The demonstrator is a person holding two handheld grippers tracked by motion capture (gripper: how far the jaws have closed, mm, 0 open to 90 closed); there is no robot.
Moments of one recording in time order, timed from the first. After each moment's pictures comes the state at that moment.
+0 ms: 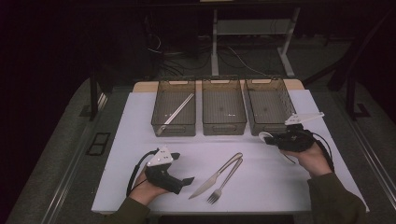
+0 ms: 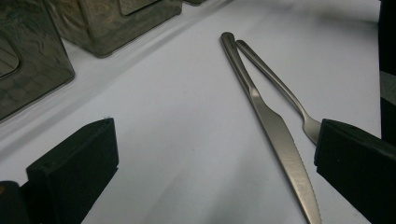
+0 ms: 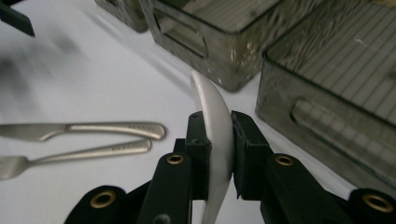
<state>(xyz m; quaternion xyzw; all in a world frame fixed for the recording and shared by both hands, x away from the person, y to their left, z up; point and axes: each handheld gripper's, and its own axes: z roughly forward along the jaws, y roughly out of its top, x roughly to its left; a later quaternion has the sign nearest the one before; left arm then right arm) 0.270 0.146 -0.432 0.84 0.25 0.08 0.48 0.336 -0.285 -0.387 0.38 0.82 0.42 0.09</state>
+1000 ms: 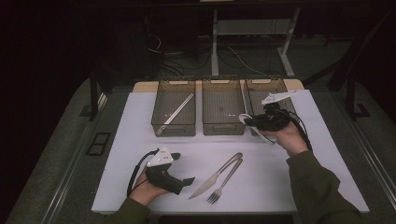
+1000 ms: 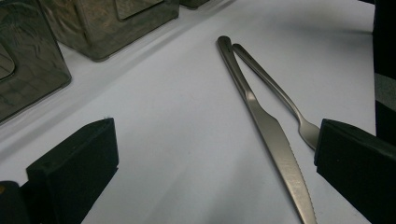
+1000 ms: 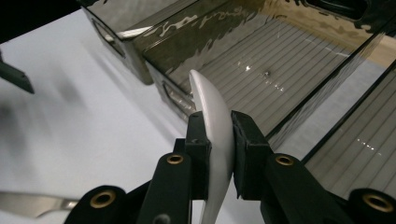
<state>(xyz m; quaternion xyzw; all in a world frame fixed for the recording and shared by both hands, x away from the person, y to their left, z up) 0.269 0.146 -0.431 0.83 0.25 0.08 0.49 0.387 -0.228 -0.357 0.36 0.83 0.42 0.10</state>
